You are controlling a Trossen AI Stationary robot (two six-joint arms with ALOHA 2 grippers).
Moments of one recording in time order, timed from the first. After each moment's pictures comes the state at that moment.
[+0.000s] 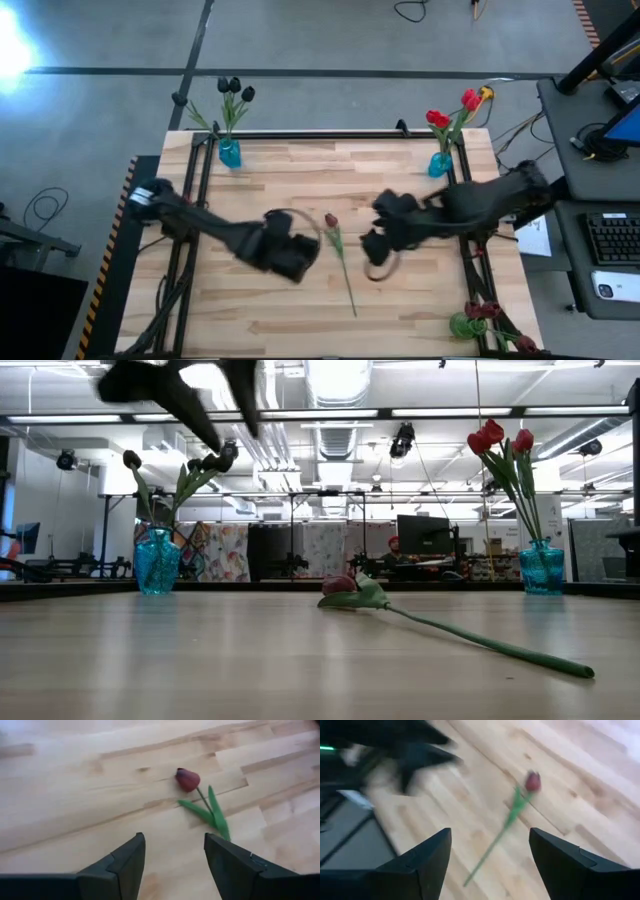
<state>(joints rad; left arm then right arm) -0.39 1.75 1.52 -1.12 -0.60 -1.64 0.40 1.57 1.82 -1.22 0.36 1.07</state>
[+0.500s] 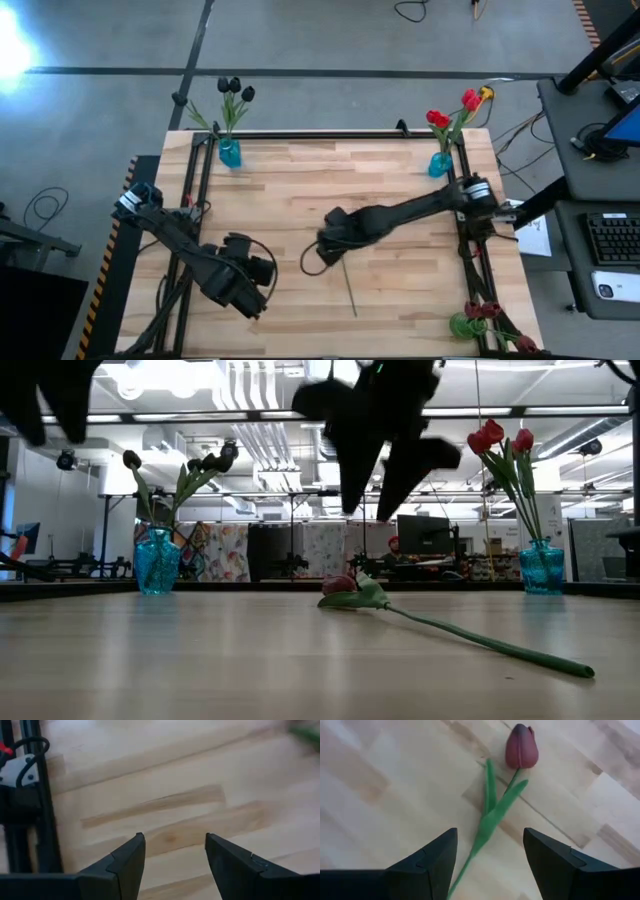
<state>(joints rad) -0.68 1.71 1.46 -1.57 -0.38 -2.05 0.20 1.96 1.64 -1.00 0.23 1.06</state>
